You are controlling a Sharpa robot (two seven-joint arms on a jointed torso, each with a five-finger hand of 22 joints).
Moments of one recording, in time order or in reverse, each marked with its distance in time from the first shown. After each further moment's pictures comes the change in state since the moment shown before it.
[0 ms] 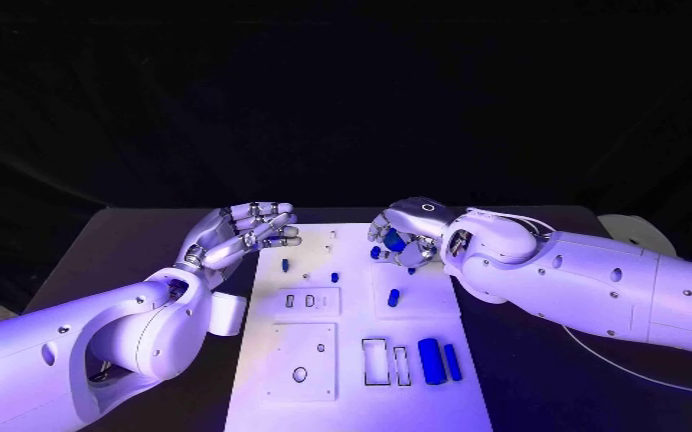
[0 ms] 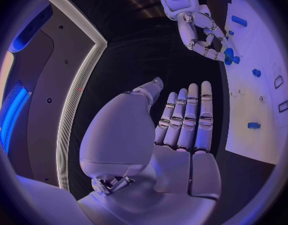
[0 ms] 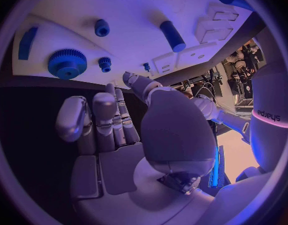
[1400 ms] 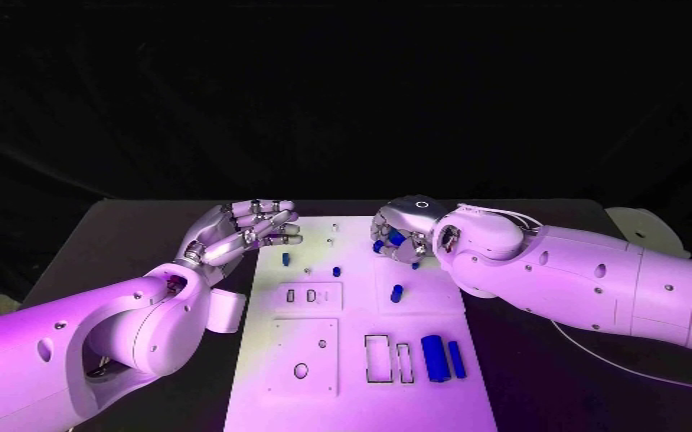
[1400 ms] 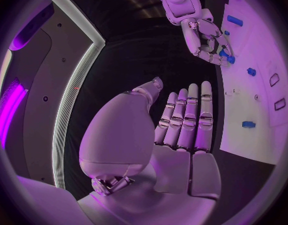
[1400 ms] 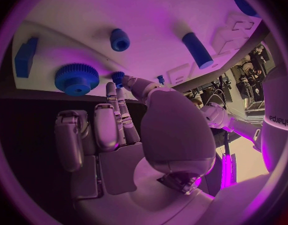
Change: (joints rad) left arm 0.010 -0.009 0.000 0.009 -0.002 0.016 -0.022; left_hand -0.005 -0.005 0.000 0.000 0.000 0.000 0.000 -0.004 -0.002 0.000 0.000 -0.011 0.000 0.000 0.000 -0.005 0.001 0.000 0.000 0.000 0.000 -0.003; right arm 0.005 0.045 0.001 -0.033 -0.031 0.066 -0.112; right_hand -0.005 0.006 0.054 0.031 0.000 0.017 -0.002 0.008 0.053 0.036 -0.007 0.005 0.021 0.000 0.000 0.248 0.228 -0.062 0.104 0.003 0.190 0.170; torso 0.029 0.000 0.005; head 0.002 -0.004
